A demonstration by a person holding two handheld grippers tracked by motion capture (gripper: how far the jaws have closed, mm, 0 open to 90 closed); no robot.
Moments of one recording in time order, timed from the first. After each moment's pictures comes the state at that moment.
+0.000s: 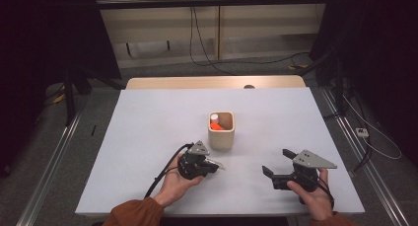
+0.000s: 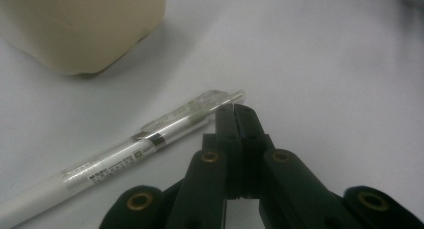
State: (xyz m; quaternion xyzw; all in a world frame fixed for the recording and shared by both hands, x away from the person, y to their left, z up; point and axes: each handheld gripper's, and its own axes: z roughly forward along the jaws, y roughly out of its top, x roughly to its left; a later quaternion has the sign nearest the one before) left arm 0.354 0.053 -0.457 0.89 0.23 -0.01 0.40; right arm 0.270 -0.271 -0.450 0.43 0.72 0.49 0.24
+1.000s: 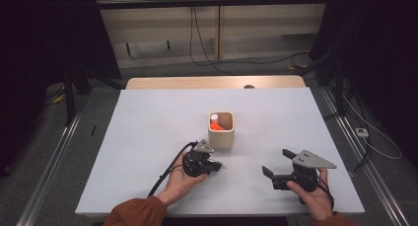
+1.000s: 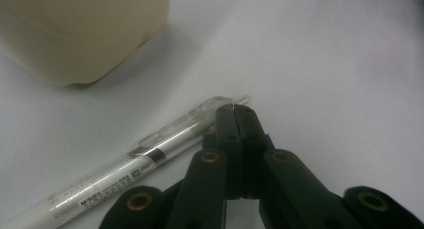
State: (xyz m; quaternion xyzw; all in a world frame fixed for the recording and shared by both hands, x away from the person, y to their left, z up) left arm 0.362 0.043 -0.462 0.89 0.24 -0.01 0.39; right arm 0.270 -0.271 -0.451 0.43 0.73 0.48 0.24
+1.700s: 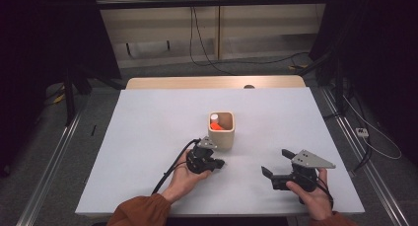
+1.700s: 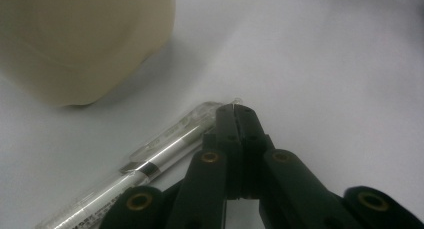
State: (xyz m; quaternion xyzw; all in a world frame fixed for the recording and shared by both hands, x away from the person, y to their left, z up) left arm 0.371 0.032 -0.462 0.89 0.25 -0.02 0.39; right arm 0.271 -0.270 -0.451 0.42 0.73 0.48 0.24
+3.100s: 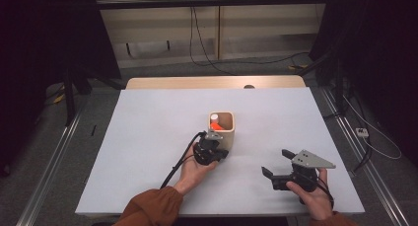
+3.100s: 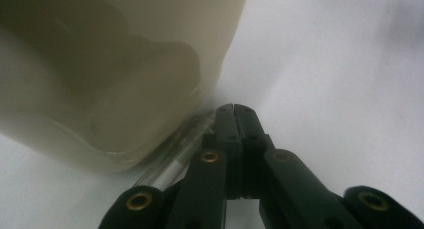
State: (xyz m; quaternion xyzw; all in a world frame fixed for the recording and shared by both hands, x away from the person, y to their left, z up) left arm 0.391 0.011 -0.465 0.87 0.28 0.02 0.40; right arm 0.270 -0.270 -0.451 0.42 0.73 0.48 0.24
